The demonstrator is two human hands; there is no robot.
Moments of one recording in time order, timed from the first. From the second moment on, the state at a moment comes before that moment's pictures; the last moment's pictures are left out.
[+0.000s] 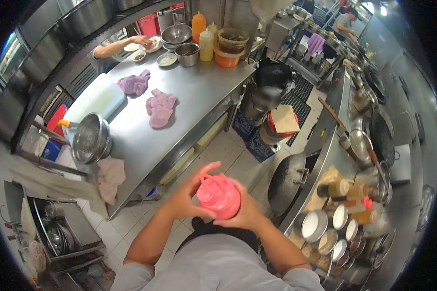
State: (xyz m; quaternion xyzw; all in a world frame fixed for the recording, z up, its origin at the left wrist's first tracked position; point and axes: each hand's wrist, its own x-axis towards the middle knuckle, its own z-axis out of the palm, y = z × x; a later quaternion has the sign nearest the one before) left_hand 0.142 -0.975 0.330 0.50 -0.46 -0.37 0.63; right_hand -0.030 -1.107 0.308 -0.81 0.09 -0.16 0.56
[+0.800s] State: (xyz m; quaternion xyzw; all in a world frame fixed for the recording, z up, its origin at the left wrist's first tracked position) left_hand 0.287 -1.183 0.294 0.59 -0.41 -0.24 0.65; right_hand 0.147 -1.345 0.291 -0.78 0.09 0.03 0.62
